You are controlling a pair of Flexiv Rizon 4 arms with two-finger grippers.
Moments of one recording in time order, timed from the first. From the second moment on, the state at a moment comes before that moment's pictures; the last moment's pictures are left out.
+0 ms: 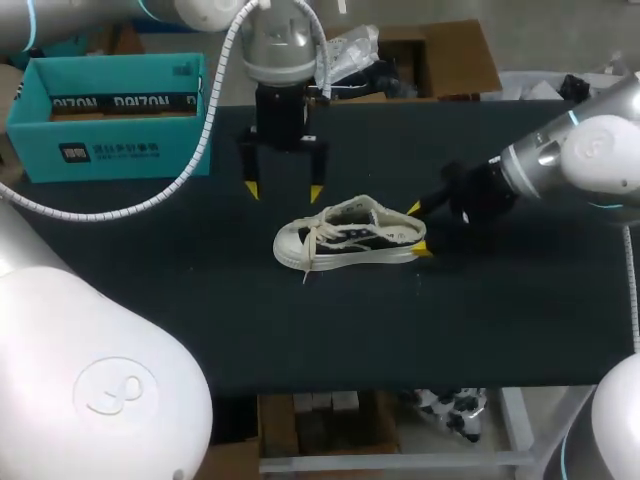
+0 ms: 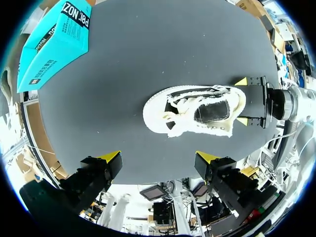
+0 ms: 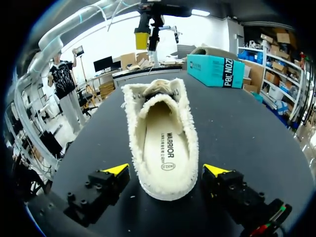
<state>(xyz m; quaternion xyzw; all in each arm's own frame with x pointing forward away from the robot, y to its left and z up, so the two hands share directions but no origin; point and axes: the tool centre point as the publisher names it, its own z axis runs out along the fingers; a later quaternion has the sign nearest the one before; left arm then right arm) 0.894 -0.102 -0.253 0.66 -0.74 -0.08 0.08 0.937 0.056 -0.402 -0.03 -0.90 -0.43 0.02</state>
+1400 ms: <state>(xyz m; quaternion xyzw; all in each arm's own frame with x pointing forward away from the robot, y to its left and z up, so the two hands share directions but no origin) 0.890 -0.154 -0.266 0.68 -0.73 -0.07 0.07 0.939 0.076 -0.424 -0.03 -0.89 -0.46 -0.02</state>
